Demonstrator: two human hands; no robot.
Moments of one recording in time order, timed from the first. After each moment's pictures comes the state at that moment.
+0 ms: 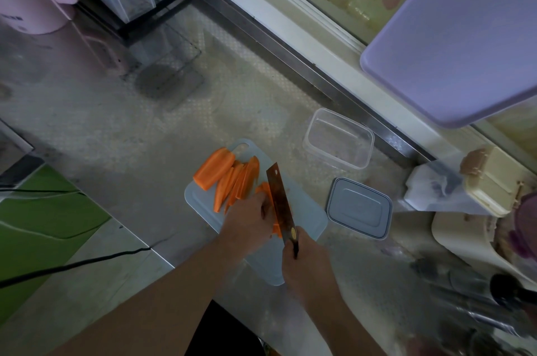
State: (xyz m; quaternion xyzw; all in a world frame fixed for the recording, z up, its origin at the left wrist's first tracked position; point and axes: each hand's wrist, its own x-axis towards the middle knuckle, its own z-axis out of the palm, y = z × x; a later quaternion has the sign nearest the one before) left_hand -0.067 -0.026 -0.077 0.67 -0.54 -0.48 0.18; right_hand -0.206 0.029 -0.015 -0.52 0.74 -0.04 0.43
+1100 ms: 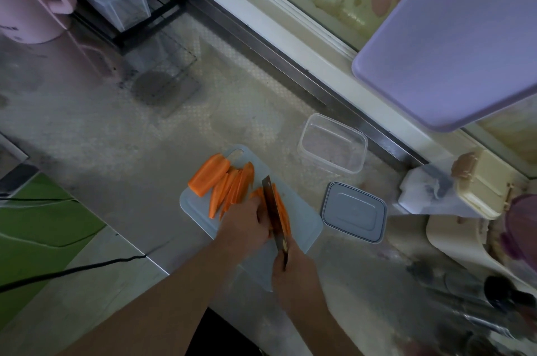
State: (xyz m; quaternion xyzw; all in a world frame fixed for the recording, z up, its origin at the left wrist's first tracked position) left_hand -0.068 -0.033 -0.074 0.68 -0.54 -0.48 0.14; right_hand -0.198 0.040 -0.029 -0.51 0.75 -0.03 0.42
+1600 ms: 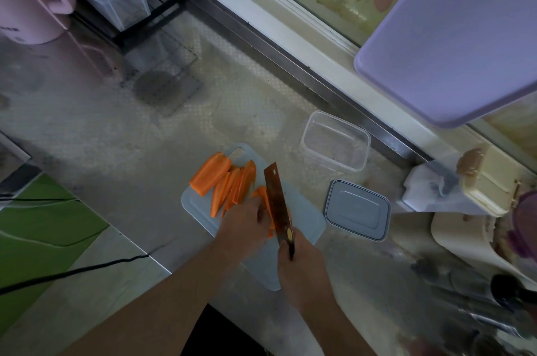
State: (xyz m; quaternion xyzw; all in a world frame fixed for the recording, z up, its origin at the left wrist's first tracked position) left_hand -0.068 -0.031 -0.069 0.68 -0.53 -0.49 0.15; right_hand -0.202 0.027 -0.016 -0.50 0.74 -0.08 0.45
